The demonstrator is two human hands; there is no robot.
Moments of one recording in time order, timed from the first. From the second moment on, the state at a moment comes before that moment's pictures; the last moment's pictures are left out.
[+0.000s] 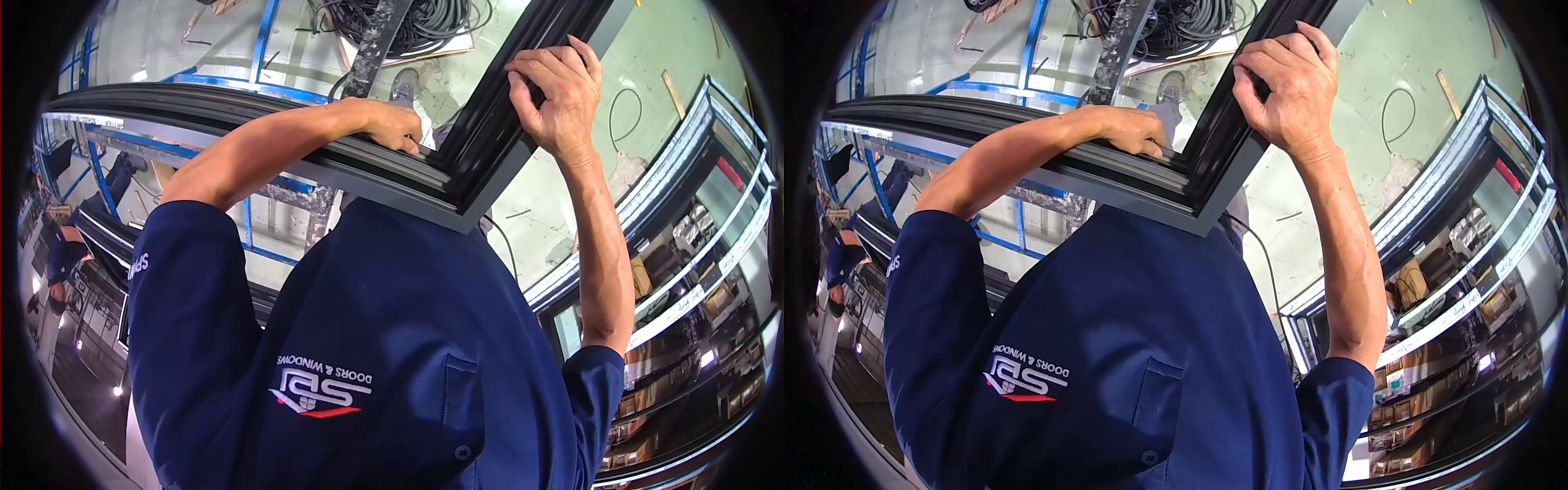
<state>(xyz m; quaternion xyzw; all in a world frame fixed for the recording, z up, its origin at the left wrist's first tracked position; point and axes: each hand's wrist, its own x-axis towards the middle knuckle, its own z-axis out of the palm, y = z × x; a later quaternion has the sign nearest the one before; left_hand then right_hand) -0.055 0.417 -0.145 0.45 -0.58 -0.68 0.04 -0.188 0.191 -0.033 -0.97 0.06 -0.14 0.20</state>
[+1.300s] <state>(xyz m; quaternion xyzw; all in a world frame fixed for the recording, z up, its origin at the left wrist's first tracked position) -0.074 0.384 -0.129 0.48 -0.58 -0.64 -0.16 -0.093 0.245 -0.123 -0.74 -0.36 0.54 0.17</state>
